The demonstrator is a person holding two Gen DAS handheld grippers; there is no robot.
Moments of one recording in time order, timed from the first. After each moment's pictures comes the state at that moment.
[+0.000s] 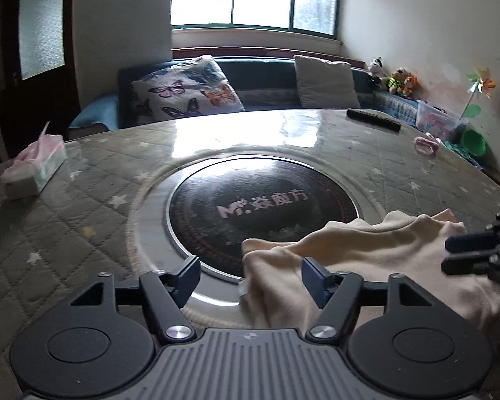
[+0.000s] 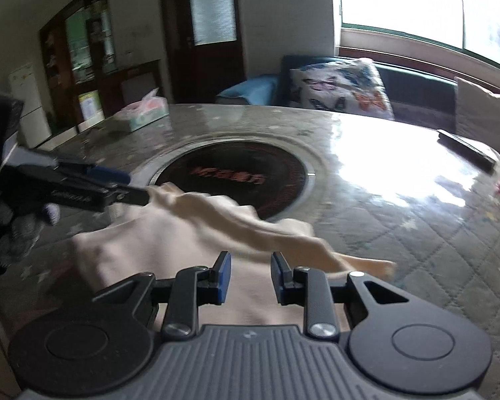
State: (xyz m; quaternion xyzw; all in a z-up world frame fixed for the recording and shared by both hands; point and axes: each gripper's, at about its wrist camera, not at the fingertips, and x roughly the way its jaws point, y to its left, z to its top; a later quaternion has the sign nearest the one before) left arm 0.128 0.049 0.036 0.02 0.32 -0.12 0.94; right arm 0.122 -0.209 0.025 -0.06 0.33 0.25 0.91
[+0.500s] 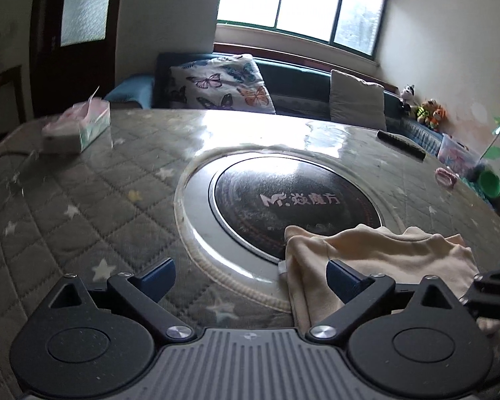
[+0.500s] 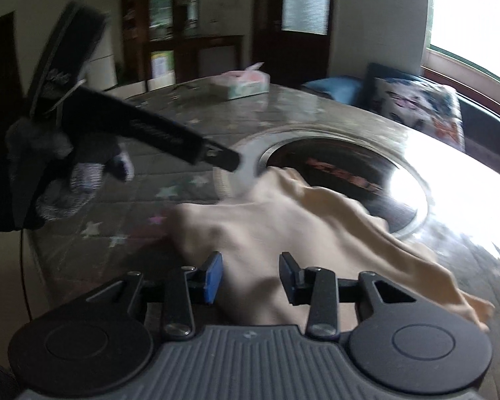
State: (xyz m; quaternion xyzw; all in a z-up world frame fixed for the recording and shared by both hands) left arm 0.107 0.092 0.035 -0.06 0.33 -0.07 0.94; right arm 0.091 -0.114 0.014 -0.16 0.31 0.37 0.86
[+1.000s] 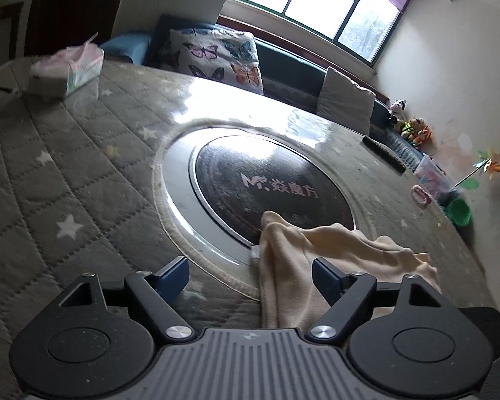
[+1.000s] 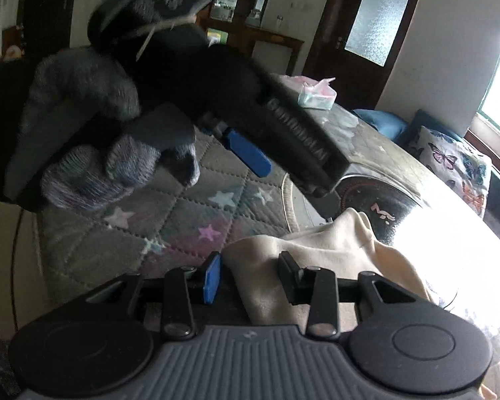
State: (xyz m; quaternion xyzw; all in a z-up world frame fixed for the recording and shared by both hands) left arm 0.116 0.103 0.027 -0.17 0.37 -0.11 0.91; right arm 0.074 -0.047 0.000 -0.27 0.26 0.39 0.84
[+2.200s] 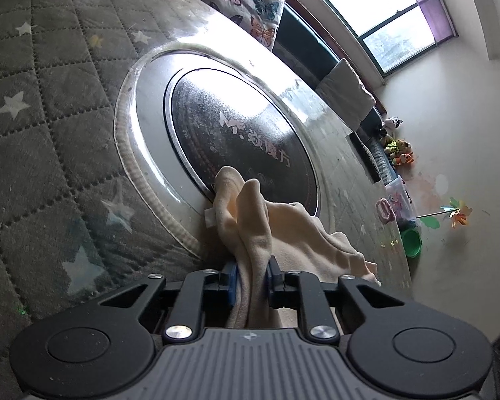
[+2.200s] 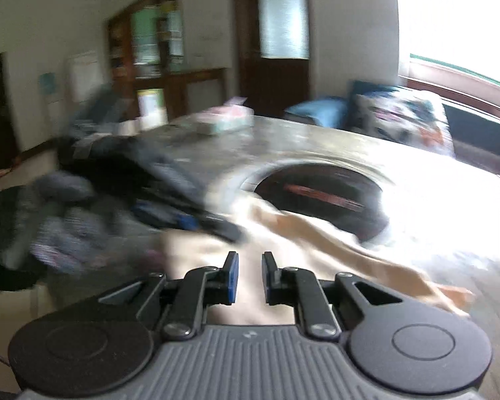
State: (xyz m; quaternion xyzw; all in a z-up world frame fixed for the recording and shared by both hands) left arm 0.131 0.093 0.001 -0.34 0.44 -0.14 0.82; right arm 0.082 -0.186 0.035 -0.07 0.29 0.30 0.90
